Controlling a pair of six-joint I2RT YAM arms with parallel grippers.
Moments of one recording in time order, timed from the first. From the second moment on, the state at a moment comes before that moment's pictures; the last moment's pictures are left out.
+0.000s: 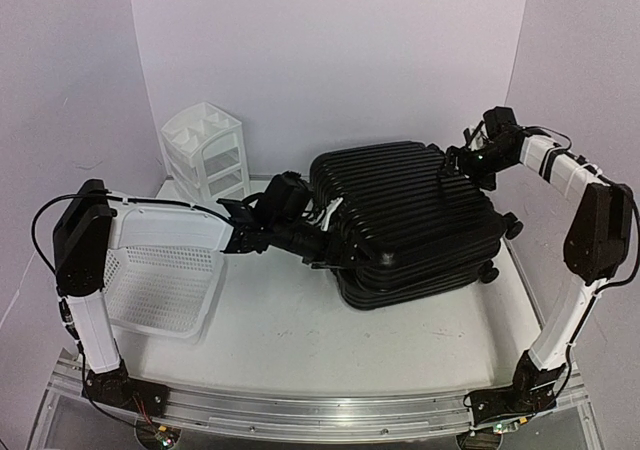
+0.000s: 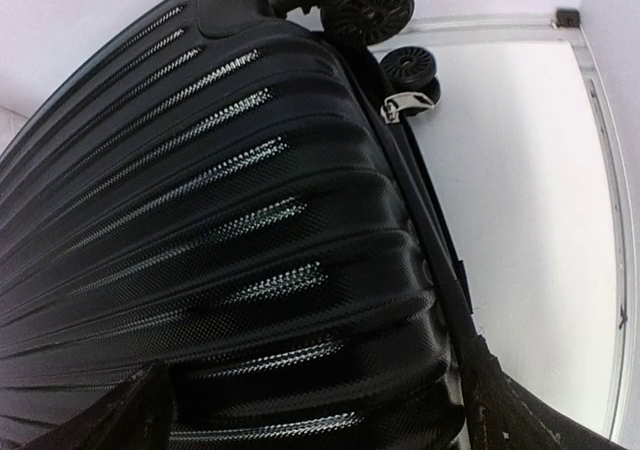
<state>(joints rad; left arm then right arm) -0.96 1.86 1.35 -0.01 0.55 -0.64 0.10 1.80 1.65 -0.71 -0.24 0.24</state>
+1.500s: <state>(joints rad) -0.55 2.39 2.41 -0.50 0.43 -0.16 0.03 1.09 1.00 -0.82 -0.40 0.68</state>
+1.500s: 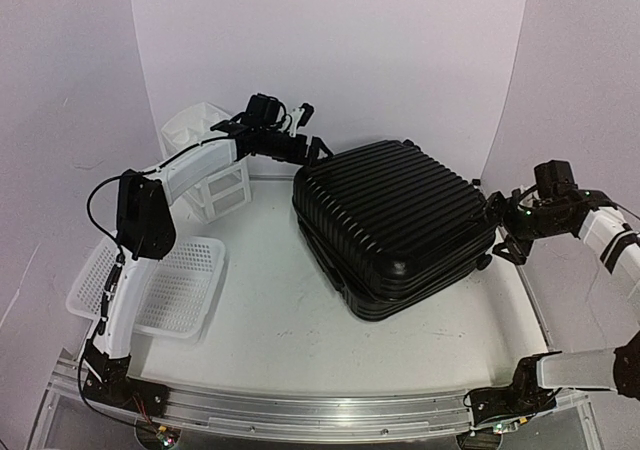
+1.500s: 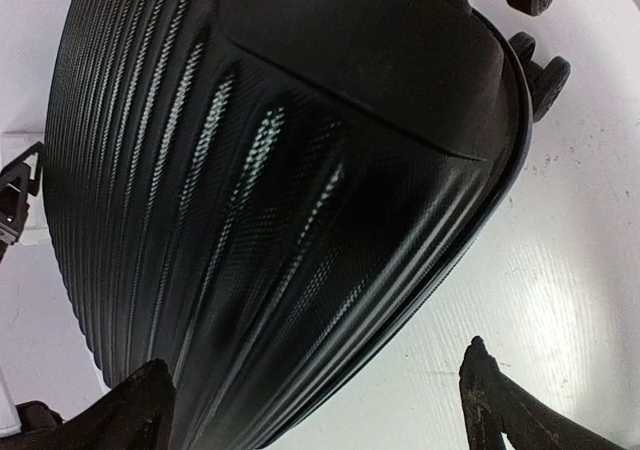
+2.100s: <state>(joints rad) -0.58 2.13 1.88 -0.30 0.57 -0.30 -0.11 1.41 1.11 -0.64 -0.58 0.63</state>
